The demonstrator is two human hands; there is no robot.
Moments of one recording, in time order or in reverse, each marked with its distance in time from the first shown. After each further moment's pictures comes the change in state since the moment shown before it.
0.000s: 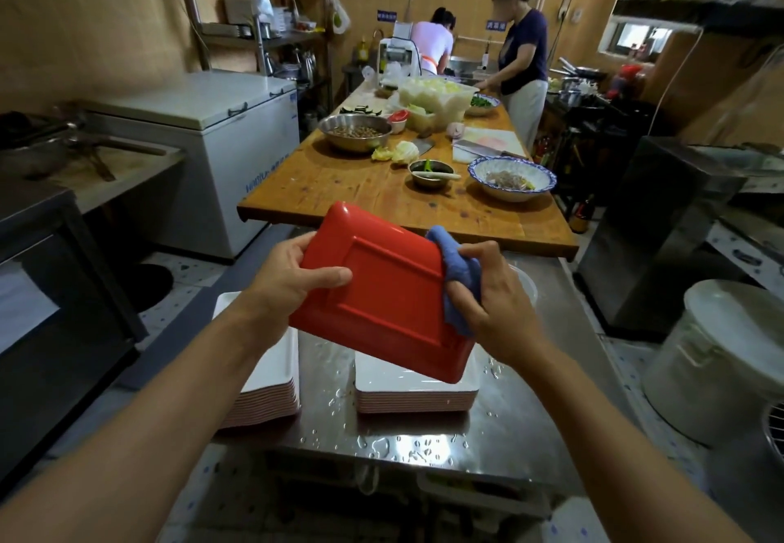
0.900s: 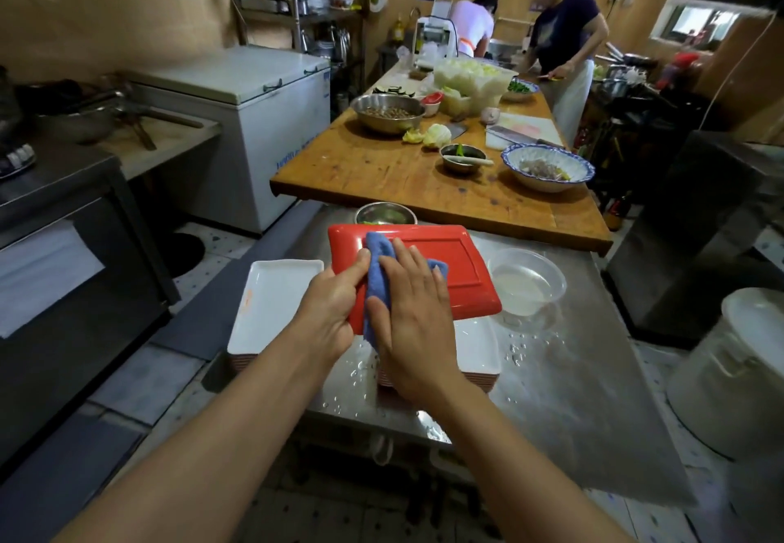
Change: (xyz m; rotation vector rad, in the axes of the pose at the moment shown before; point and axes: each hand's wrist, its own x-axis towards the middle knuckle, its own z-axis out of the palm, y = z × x) left_hand -0.011 -0.045 0.032 -0.457 0.423 -0.301; right_hand -0.034 -0.073 0.093 -0.085 -0.054 -0.103
